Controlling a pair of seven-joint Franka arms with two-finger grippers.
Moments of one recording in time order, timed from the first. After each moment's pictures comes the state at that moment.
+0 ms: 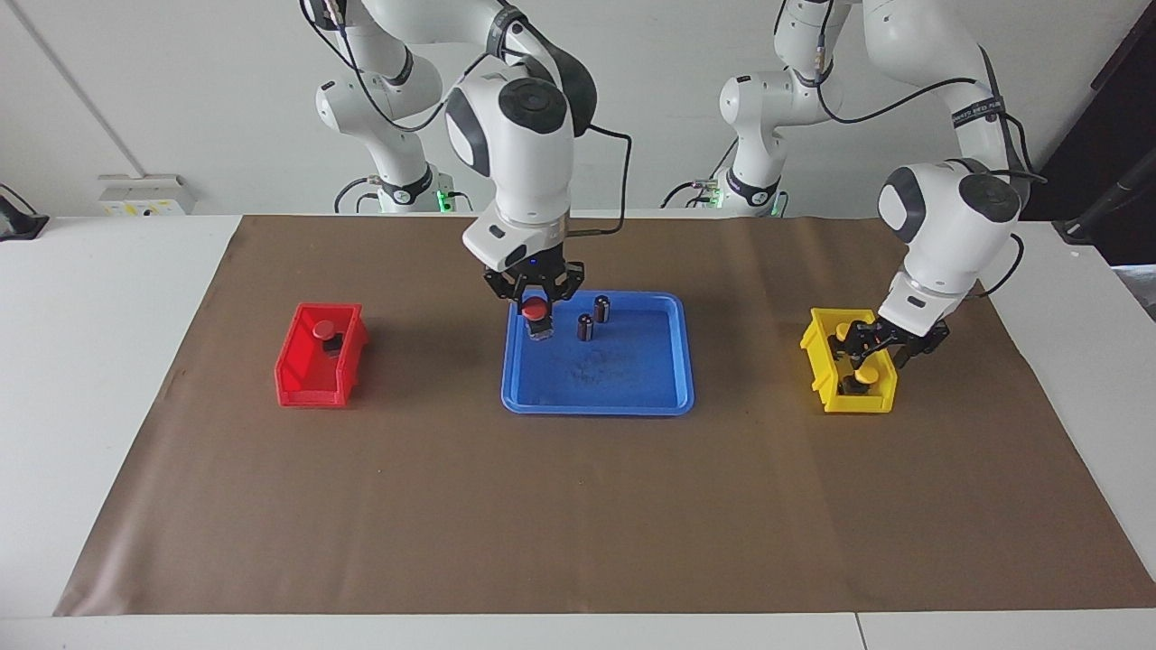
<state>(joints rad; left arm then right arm) -0.03 0.11 0.01 -2.09 0.03 2.31 0.06 0.59 0.32 0.03 -1.54 -0.04 1.83 0.71</state>
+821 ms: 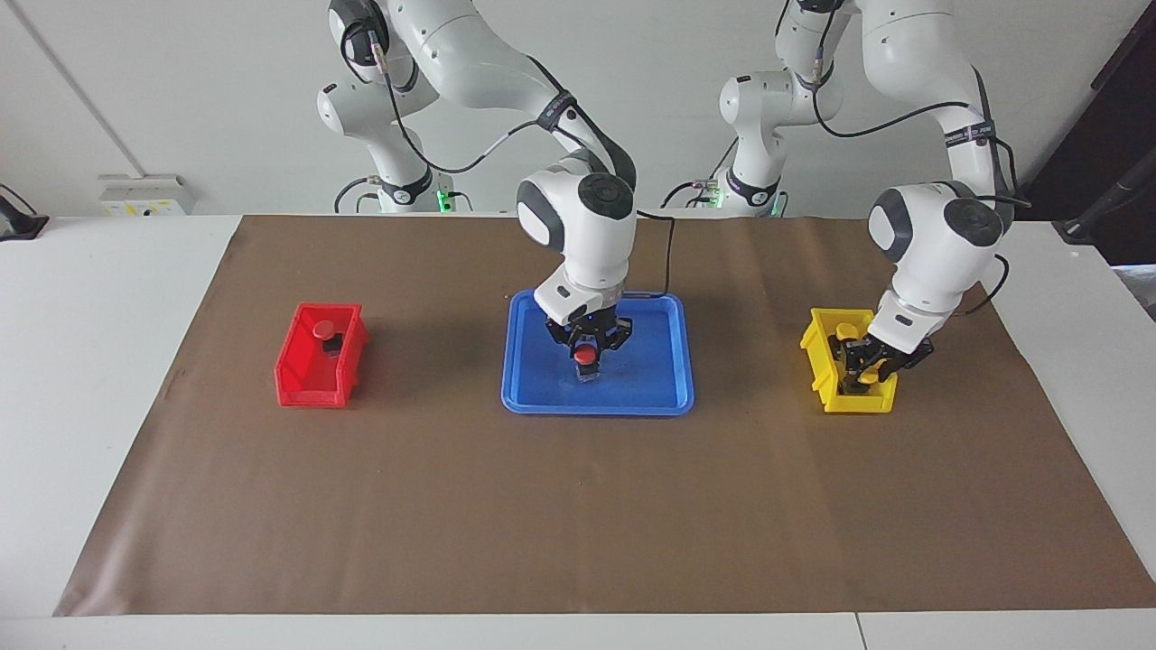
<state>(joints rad) -0.03 0.15 0.00 -2.10 0.03 2.33 0.05 0.63 0.45 0.02 -1.62 -0.08 2.07 0.83</state>
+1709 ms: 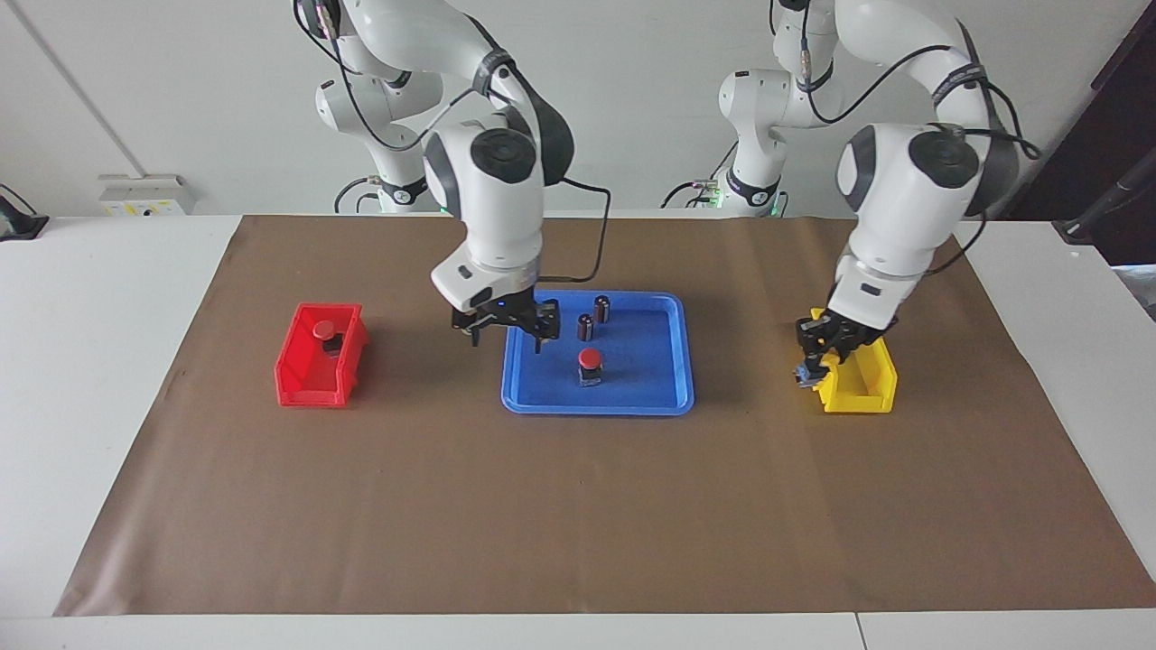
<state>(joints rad) -0.39 0.19 -0.03 -1.74 0.03 2.01 -0.55 0.30 0.17 0.00 -1.69 -0.04 1.85 0.35</state>
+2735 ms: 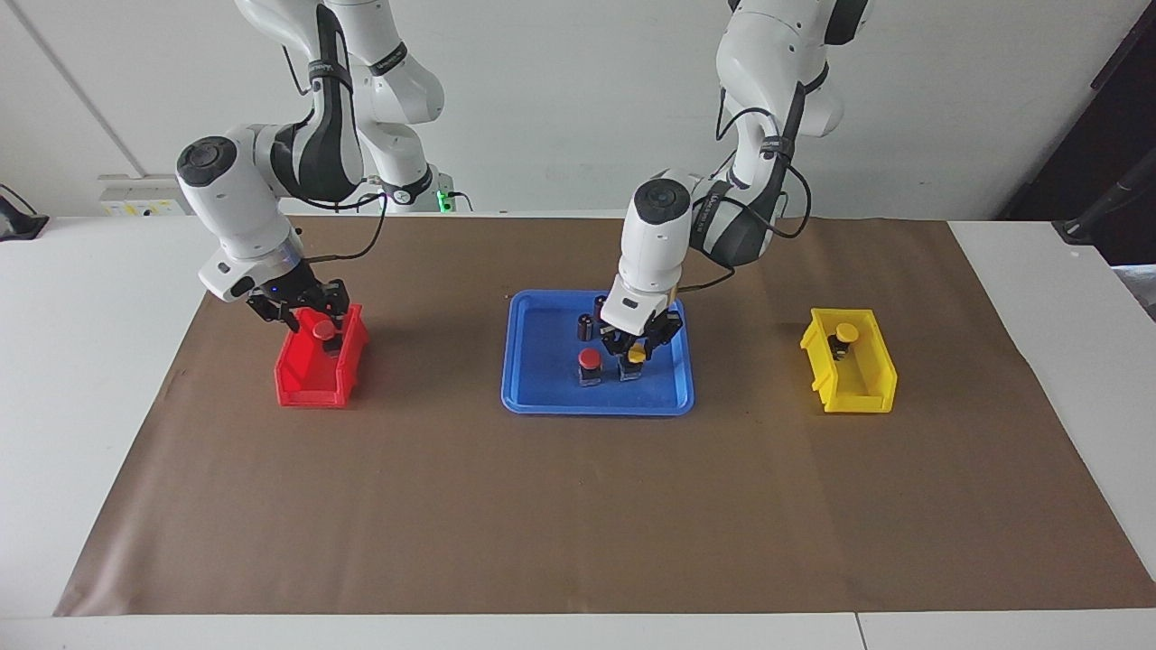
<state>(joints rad) -0.65 0.31 -0.02 -1.85 0.03 2.21 -0.81 -0.11 -0.07 0.00 -2.28 0.02 2.20 -0.18</state>
